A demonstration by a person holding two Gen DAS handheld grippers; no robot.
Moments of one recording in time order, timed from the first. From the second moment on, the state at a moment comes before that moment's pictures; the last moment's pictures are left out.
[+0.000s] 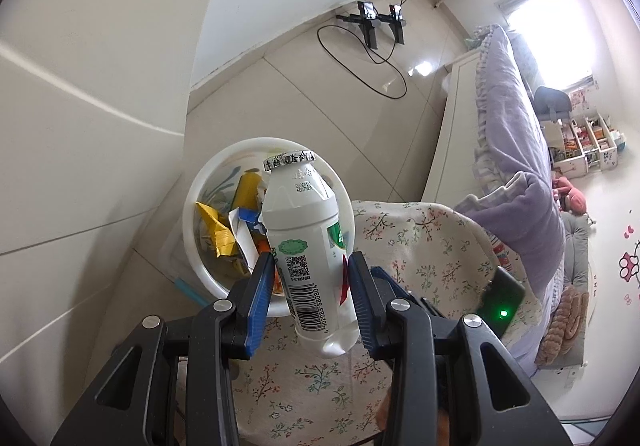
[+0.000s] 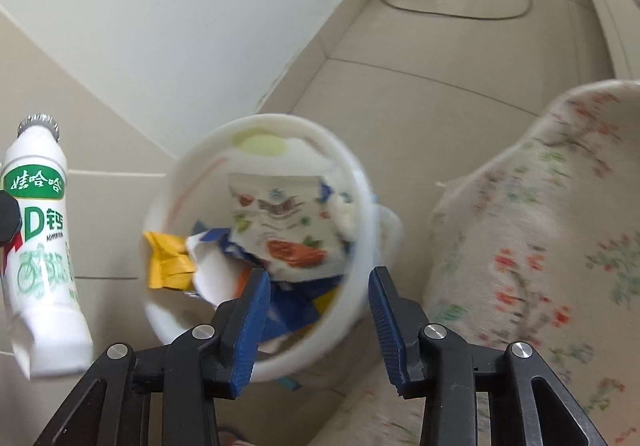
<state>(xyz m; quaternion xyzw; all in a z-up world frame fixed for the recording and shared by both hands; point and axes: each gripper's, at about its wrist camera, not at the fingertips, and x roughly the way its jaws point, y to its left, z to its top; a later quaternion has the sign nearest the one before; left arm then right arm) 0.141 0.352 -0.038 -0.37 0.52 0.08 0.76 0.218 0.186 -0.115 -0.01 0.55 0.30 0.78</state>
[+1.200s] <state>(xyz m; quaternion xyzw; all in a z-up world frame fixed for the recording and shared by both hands) -0.068 0.154 0.031 -0.09 0.43 0.17 0.88 -0.041 -0.027 0.017 0.06 0.39 0.29 0.87</state>
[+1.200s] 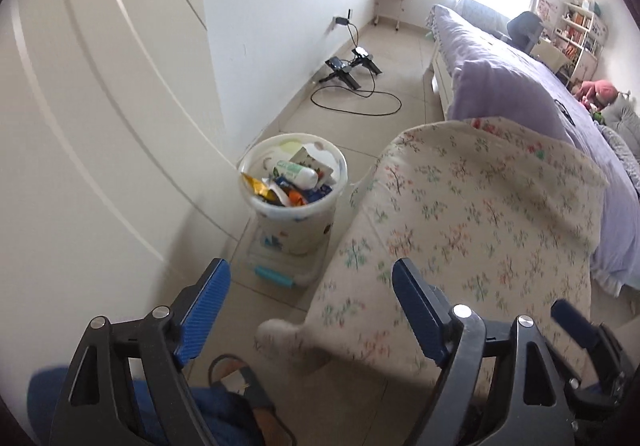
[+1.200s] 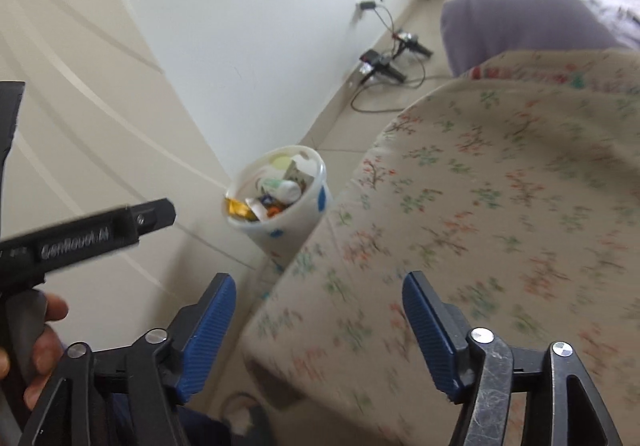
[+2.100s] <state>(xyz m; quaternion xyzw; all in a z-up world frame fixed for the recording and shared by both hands) -0.180 0.059 0.079 0.00 0.37 0.18 0.91 -0.152 -0.098 0.060 0.05 0.29 0.28 0.91</state>
